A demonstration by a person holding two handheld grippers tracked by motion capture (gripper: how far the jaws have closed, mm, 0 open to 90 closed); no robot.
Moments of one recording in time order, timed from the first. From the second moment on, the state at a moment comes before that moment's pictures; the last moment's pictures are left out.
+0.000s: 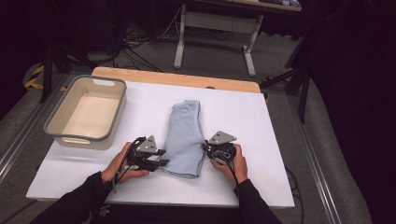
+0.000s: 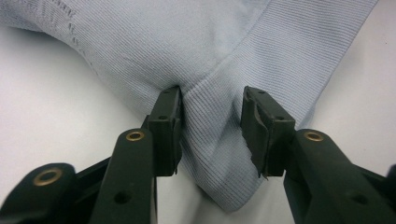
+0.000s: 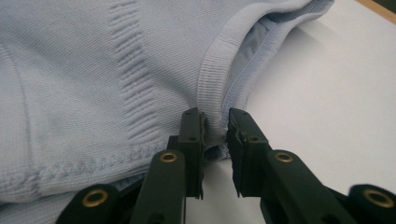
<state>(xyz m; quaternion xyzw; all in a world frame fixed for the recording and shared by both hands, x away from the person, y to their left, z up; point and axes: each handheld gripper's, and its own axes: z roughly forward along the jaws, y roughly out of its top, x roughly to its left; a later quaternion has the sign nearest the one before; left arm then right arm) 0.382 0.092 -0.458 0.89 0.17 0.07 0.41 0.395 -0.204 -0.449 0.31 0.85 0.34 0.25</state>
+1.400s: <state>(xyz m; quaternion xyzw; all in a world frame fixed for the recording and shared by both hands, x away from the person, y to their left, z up) 0.397 0.068 -0.418 0.86 0.10 0.20 0.47 0.387 -0.197 -0.415 0.29 0.80 0.44 0.30</state>
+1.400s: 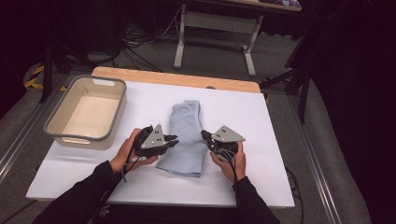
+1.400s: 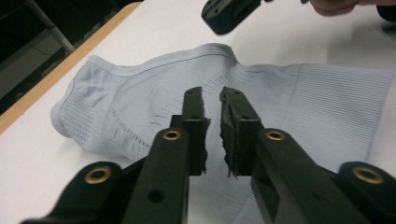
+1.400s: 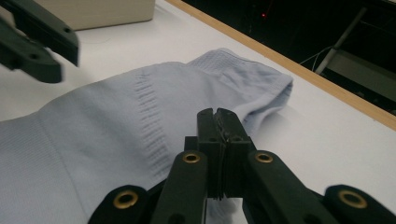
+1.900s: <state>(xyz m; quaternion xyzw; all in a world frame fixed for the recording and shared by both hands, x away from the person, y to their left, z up) 0.426 0.053 -0.451 0.89 0.11 0.16 0.42 0.402 -0.169 -0.453 0.27 0.85 0.37 0.26</state>
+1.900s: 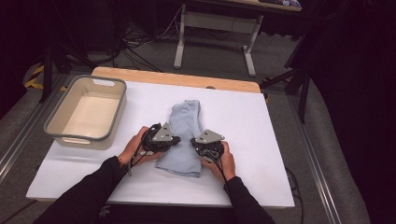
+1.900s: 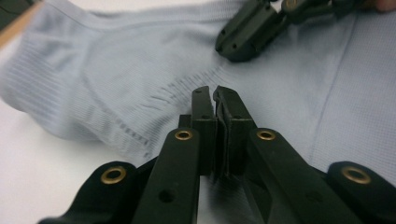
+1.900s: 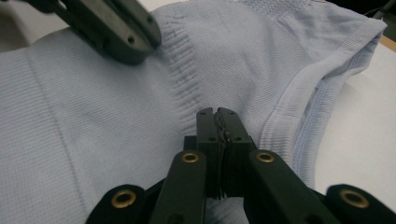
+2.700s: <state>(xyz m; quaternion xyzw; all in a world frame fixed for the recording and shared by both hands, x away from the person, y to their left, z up) 0.439 0.070 -0.436 0.84 0.19 0.19 0.47 0.396 -0.191 -0.449 0.29 0.85 0.34 0.27</state>
